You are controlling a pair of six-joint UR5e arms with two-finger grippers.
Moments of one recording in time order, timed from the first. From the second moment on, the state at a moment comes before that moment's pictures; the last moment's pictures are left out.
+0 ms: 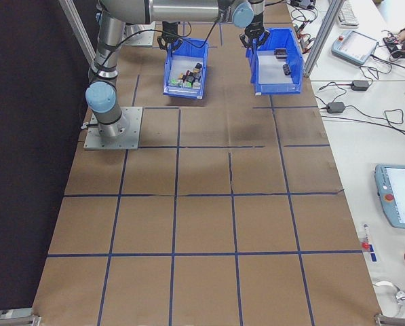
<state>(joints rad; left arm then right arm) -2.09 -1.50 -2.16 -1.04 1.43 -2.02 1.75 -1.15 1.27 -1.83 -1.72 -1.41</state>
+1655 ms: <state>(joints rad) -1.69 -2.03 -1.32 -1.11 1.43 -1.56 1.27 -1.70 1.80 -1.75 -1.61 -2.00</state>
